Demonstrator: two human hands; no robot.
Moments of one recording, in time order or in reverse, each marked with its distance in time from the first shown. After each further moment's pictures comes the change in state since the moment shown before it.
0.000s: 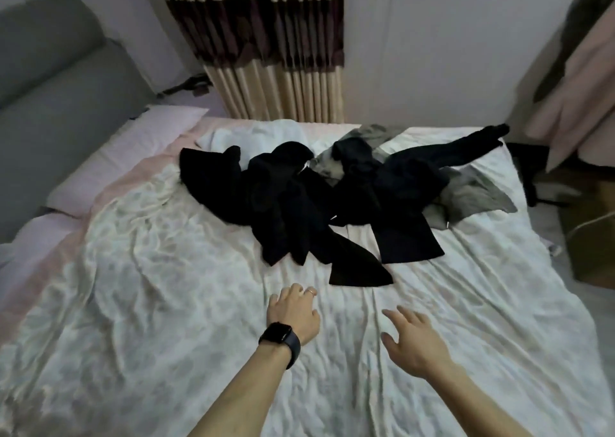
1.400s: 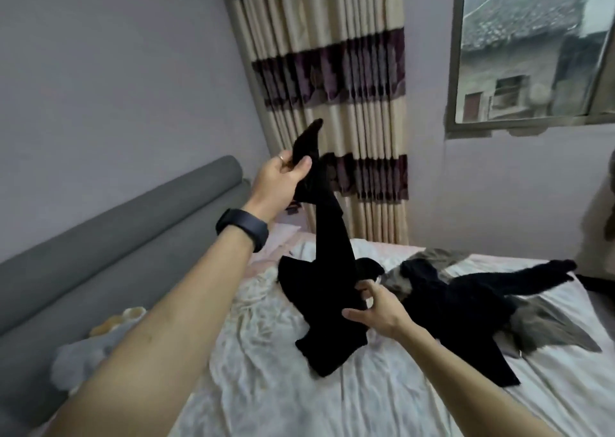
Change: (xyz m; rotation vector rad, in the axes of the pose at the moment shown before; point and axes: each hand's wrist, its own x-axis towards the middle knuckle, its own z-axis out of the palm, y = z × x) left_hand -0.211 -0.062 -0.447 -1.121 0.832 0.336; right_hand -0.062 -0.243 -0.201 0.434 0.232 -0.479
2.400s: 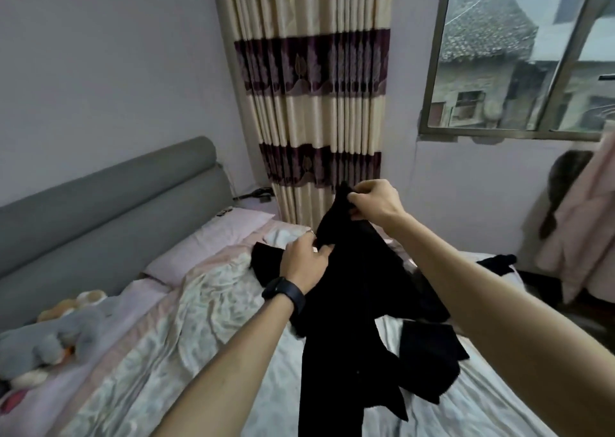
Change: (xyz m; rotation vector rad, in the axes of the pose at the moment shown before) left_hand -0.082 -0.122 0.029 0.369 -0.043 -0.096; right_hand 0.012 -0.157 -0.103 0.310 0.386 -0.061
